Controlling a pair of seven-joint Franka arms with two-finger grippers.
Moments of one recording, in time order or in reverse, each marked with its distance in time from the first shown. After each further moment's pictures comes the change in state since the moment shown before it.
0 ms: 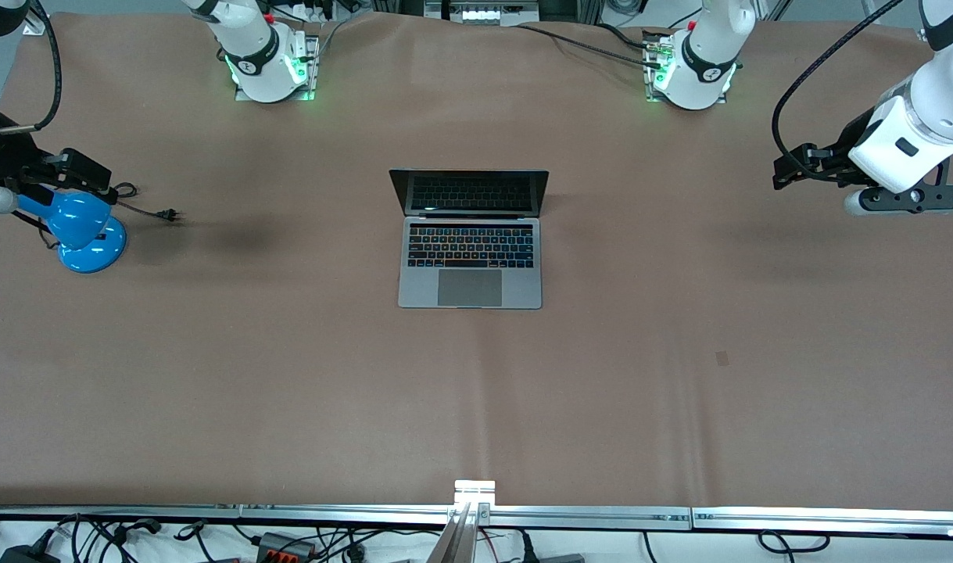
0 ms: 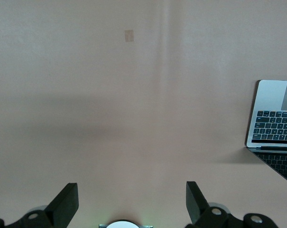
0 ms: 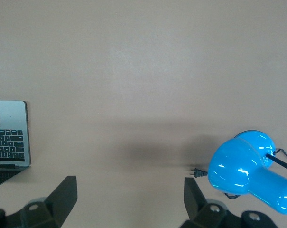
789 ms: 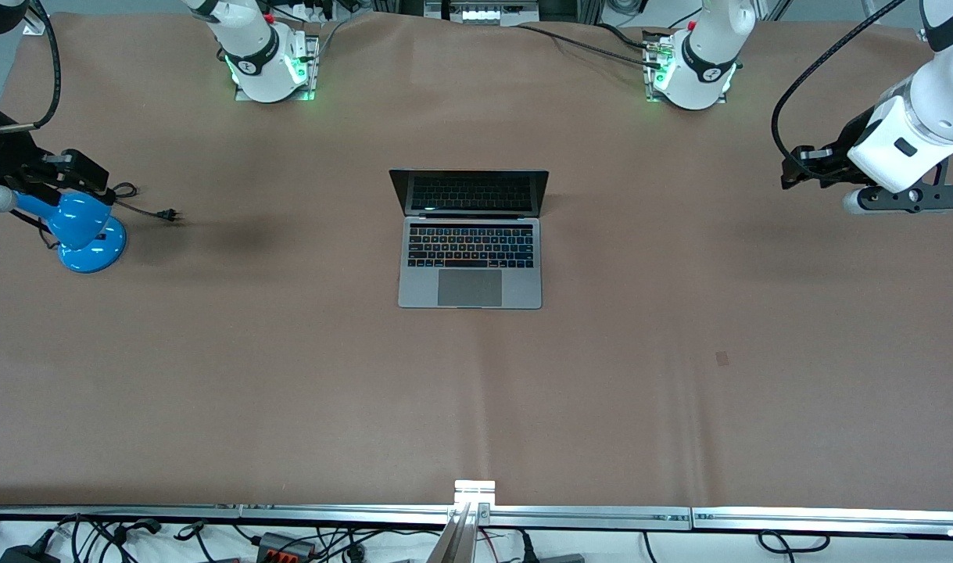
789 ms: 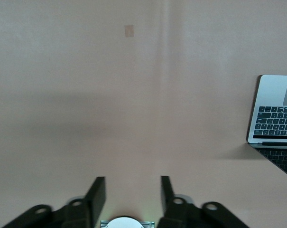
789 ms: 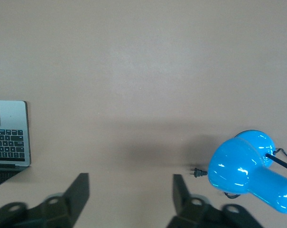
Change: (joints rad) left arm 0.002 0.001 0.000 0.000 0.000 -0.017 0.016; right arm 0.000 -0.004 0.001 -0.003 0.000 -0.001 0.000
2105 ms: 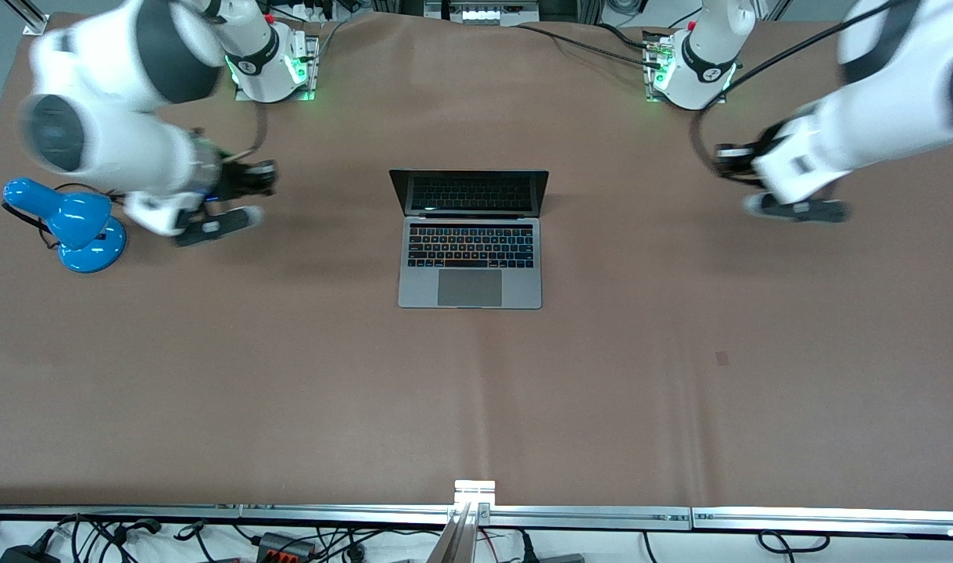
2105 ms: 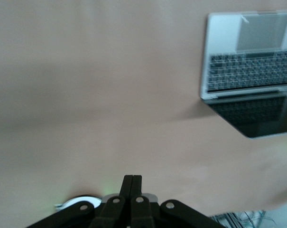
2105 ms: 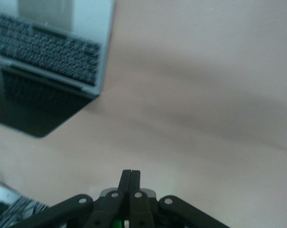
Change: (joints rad) left arm -0.055 0.036 -0.108 -0.170 -0.232 0.035 -0.018; right arm 0.341 0.131 0.035 -0.132 0.218 -0.072 0.032
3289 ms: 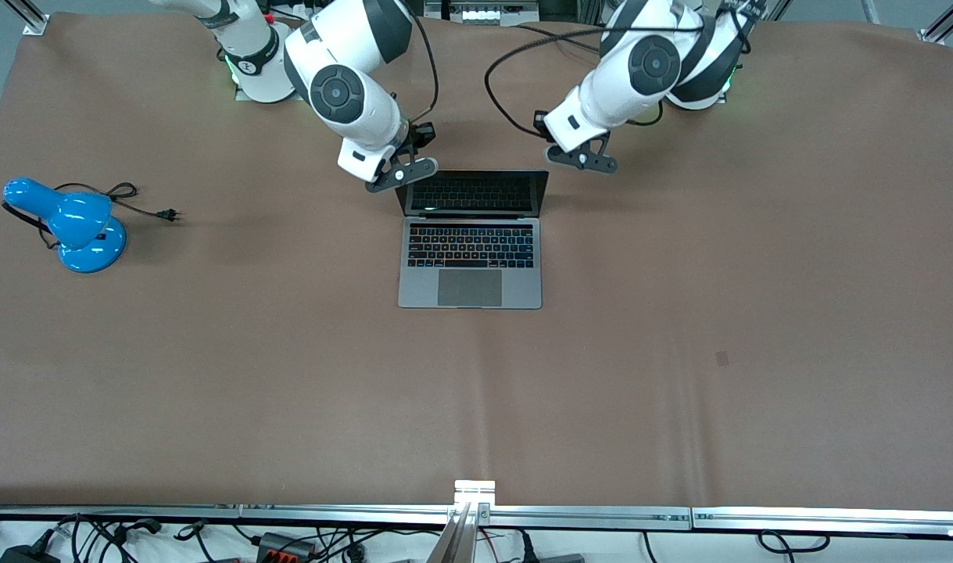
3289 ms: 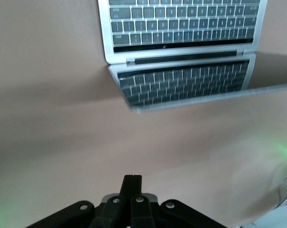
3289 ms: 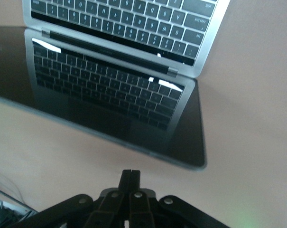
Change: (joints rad) left arm -0.006 -0.044 -0.453 -0.399 -0.262 0.552 -0.195; right arm 0.409 0.046 -0.015 -0.233 0.120 0.394 0.285
